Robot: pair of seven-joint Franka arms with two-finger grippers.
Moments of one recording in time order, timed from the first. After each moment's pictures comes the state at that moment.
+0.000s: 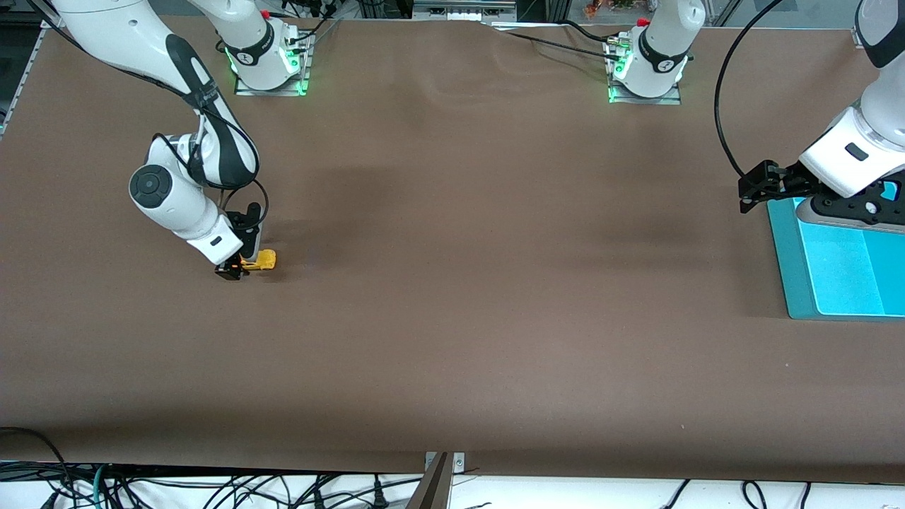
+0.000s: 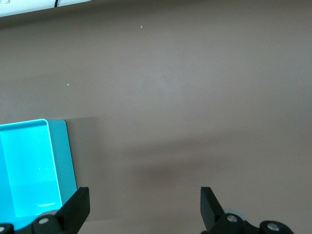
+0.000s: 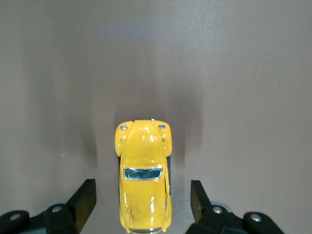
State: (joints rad) left arm -0.08 0.09 -0.01 -1.55 0.06 1.67 0.05; right arm 0.09 0.40 -0.01 -2.22 0.00 2.66 -1.49
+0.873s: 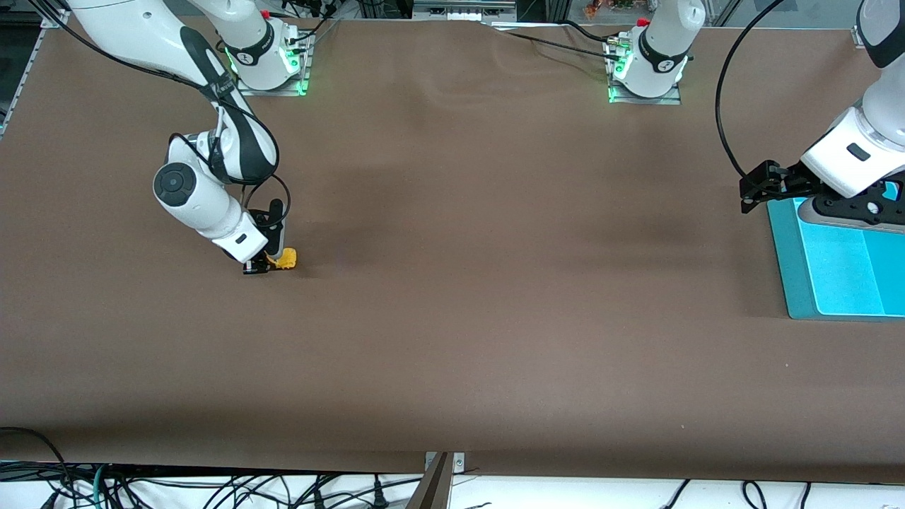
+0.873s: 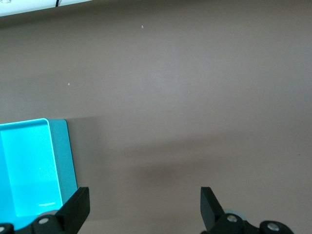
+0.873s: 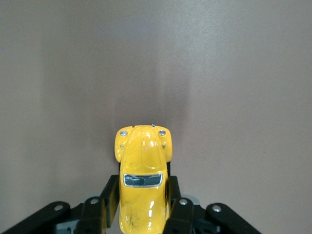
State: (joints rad) left arm -0.08 0.09 -0.01 -1.55 0.06 1.67 0.05; right arm 0.09 0.39 0.08 -2.20 0.00 2.62 -1.45
